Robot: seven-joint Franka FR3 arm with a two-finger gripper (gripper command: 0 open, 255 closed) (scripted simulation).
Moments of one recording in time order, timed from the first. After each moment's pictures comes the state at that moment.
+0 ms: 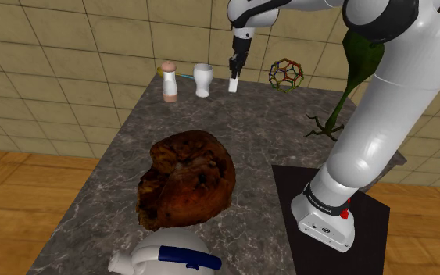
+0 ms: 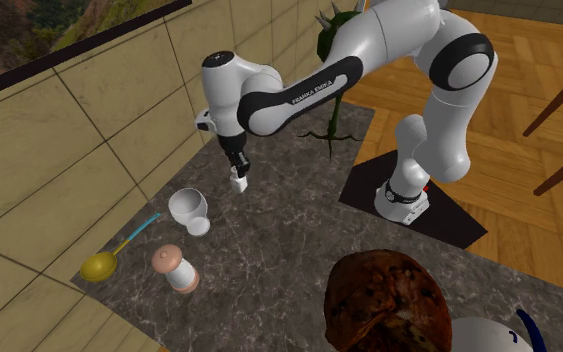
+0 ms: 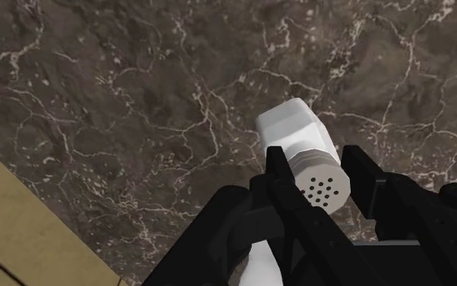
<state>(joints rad) -0.13 0.11 -0.25 -1.89 0.05 2.00 -0.54</state>
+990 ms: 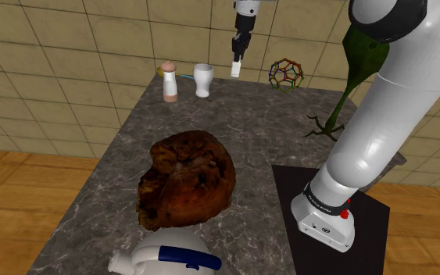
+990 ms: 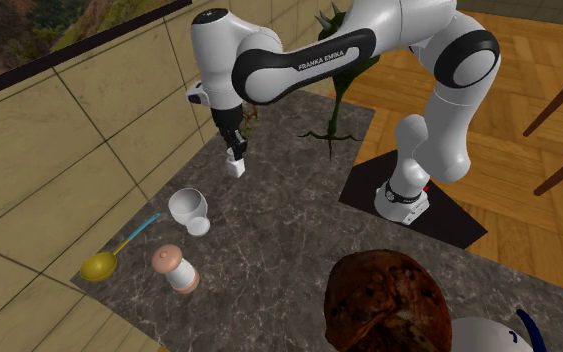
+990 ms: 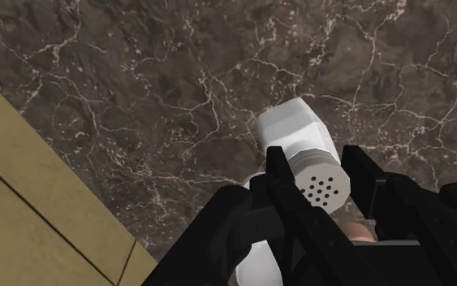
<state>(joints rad) -0.13 0.08 -0.25 -1.72 0.04 1.81 -0.53</state>
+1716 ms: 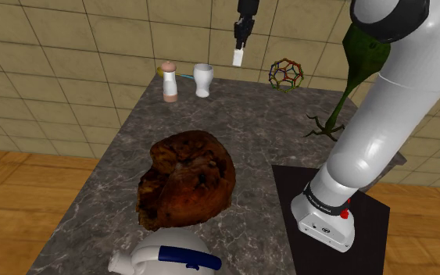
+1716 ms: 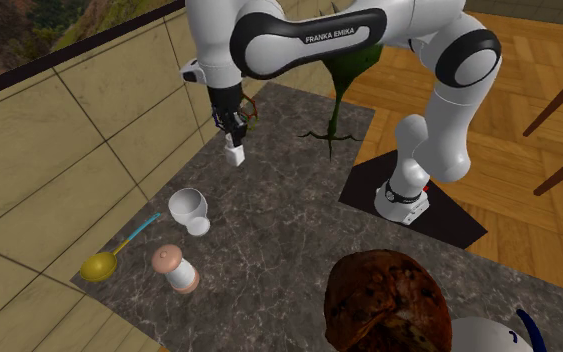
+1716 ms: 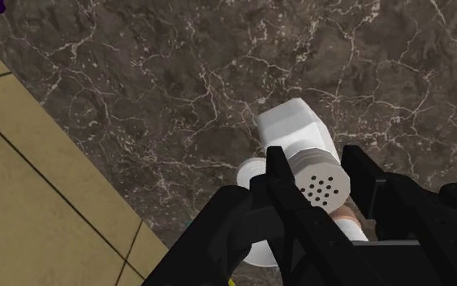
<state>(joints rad) -0.13 0.07 -0.25 -1.60 0.04 1.68 -0.52</state>
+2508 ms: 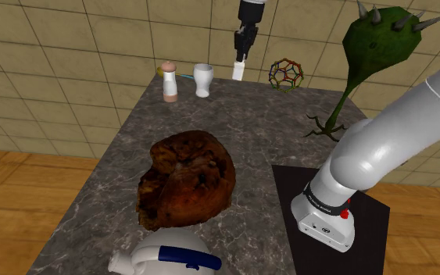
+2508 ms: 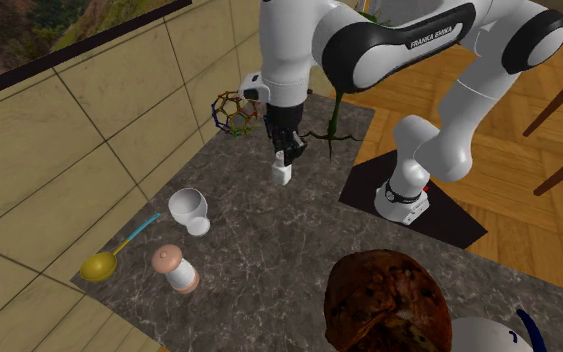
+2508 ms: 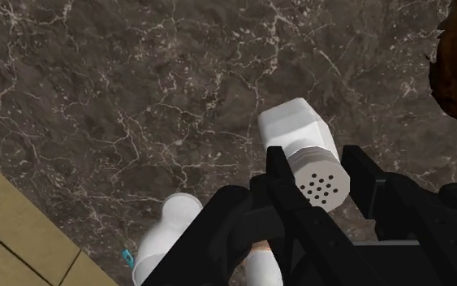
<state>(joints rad) -0.04 -0.30 -0.12 -2.00 -0.02 1.71 -0.30</state>
